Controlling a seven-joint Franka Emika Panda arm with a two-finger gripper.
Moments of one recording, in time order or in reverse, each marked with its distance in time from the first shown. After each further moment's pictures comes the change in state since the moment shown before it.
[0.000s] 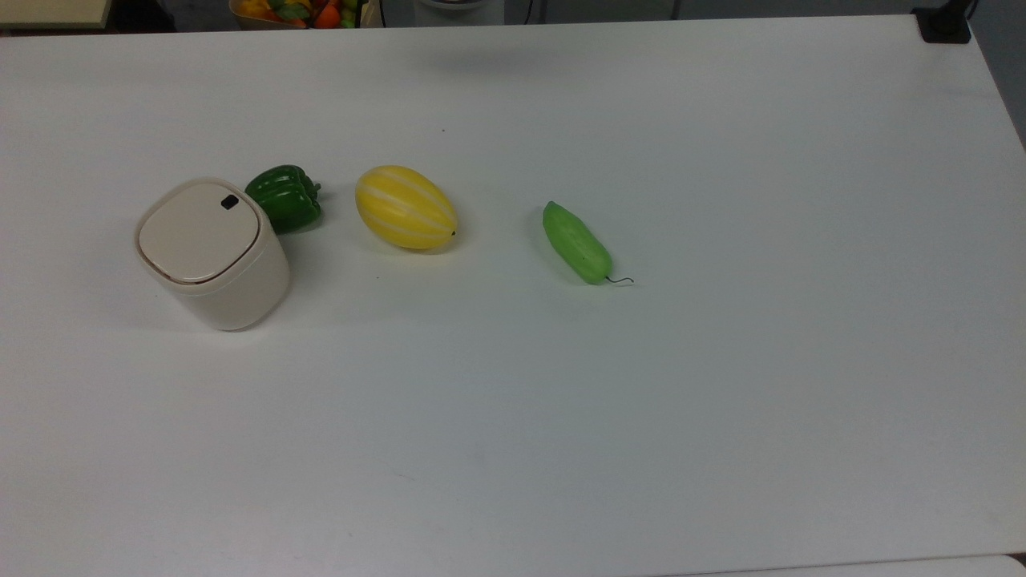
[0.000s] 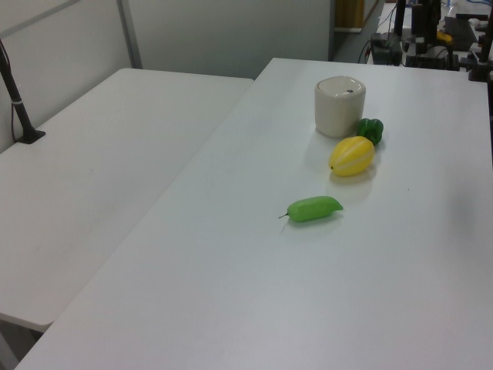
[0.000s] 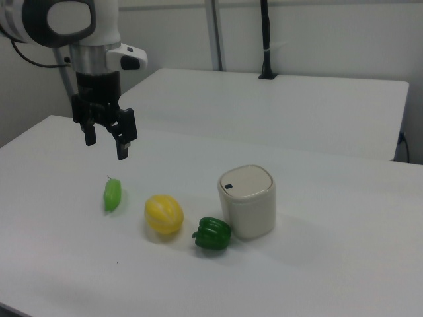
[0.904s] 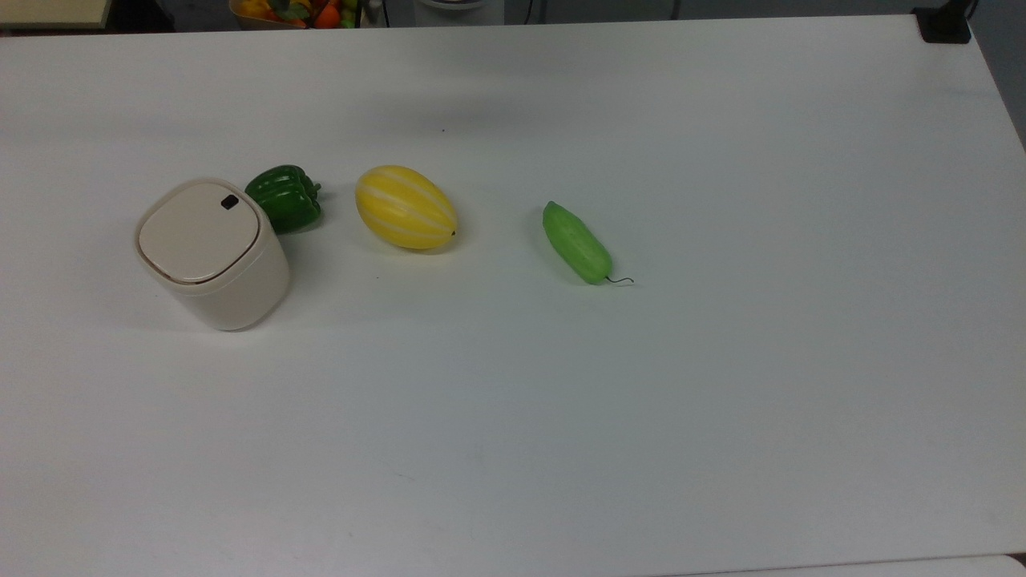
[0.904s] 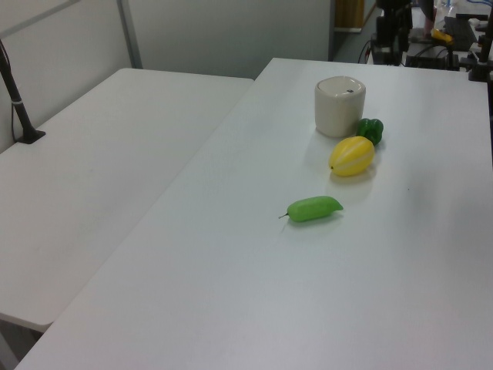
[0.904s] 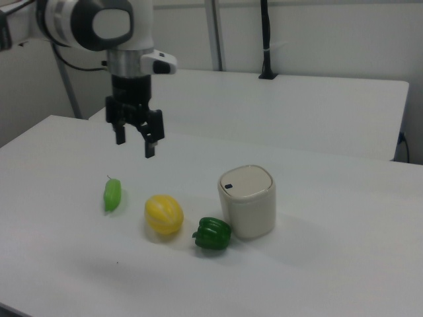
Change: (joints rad) arm -0.019 0.206 0.004 0.171 0.000 0.006 0.036
